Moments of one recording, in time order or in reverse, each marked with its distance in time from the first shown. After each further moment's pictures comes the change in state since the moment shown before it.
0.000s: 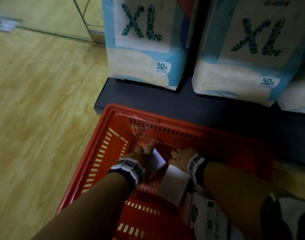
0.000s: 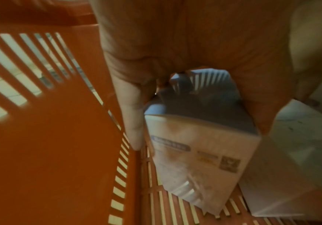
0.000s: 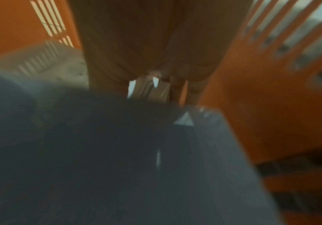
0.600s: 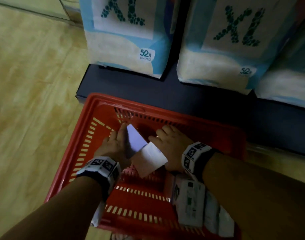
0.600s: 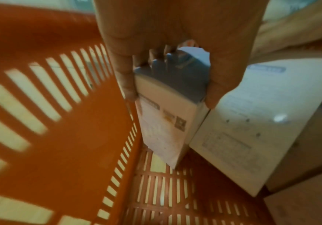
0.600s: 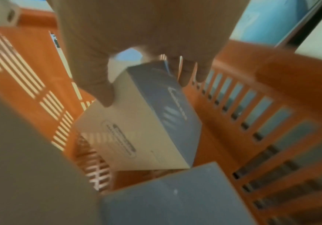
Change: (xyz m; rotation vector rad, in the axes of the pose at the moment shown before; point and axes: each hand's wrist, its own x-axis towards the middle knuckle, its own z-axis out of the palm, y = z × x) left_hand -0.048 -0.023 -0.006 -0.442 0.489 0.238; right_hand -0.069 0.001 -0.050 0.316 0.237 0.063
